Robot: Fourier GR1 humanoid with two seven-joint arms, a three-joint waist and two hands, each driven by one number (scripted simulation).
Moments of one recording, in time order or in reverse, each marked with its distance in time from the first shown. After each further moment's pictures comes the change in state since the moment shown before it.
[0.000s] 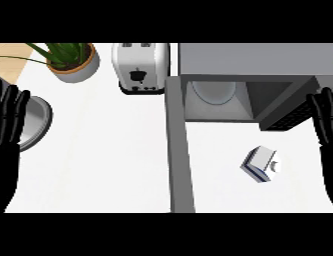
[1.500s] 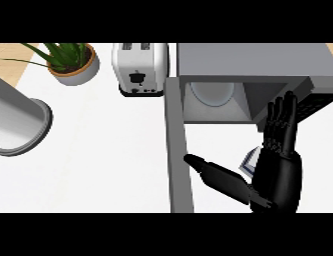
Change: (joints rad) left arm 0.360 -0.062 0.112 -0.178 0.231 -0.145 0.053; right arm -0.068 0.106 0.413 0.161 0.391 -0.768 0.157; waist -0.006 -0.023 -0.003
